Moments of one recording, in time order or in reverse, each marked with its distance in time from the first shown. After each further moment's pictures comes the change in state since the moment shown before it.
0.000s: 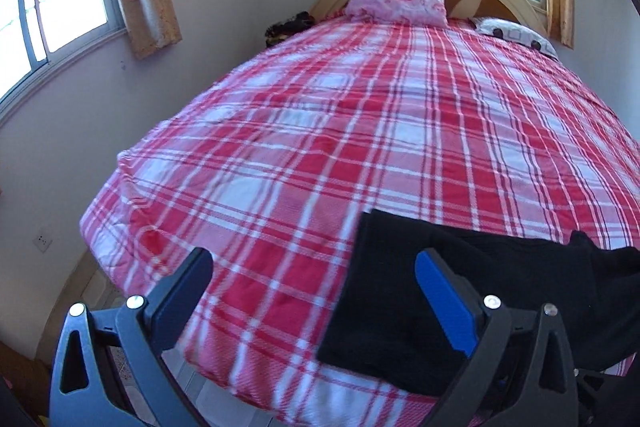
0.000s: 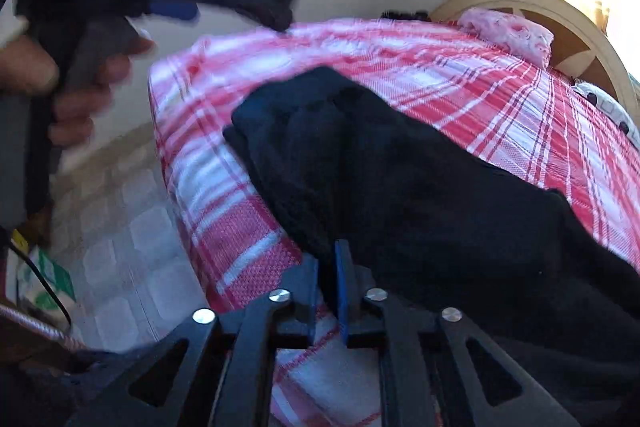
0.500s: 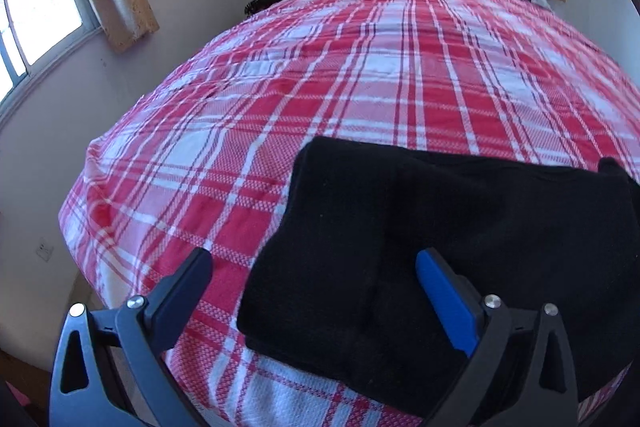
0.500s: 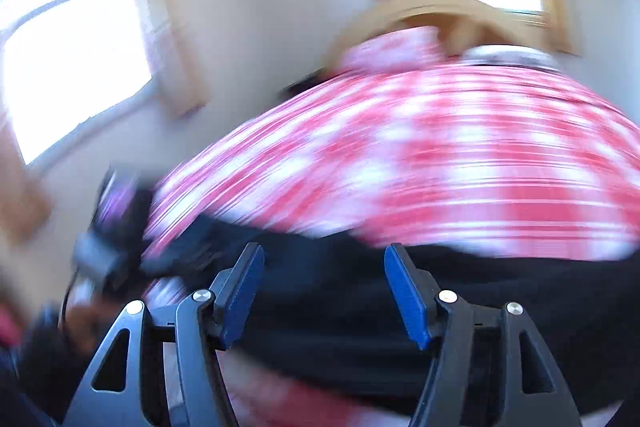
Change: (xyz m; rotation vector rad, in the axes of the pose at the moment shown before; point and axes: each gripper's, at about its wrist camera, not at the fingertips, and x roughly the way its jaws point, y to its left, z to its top) left arm 0.041 -0.036 -0.039 0.075 0.071 0.022; right arm -0.140 -0.137 -0.023 0.499 -0.301 -0.232
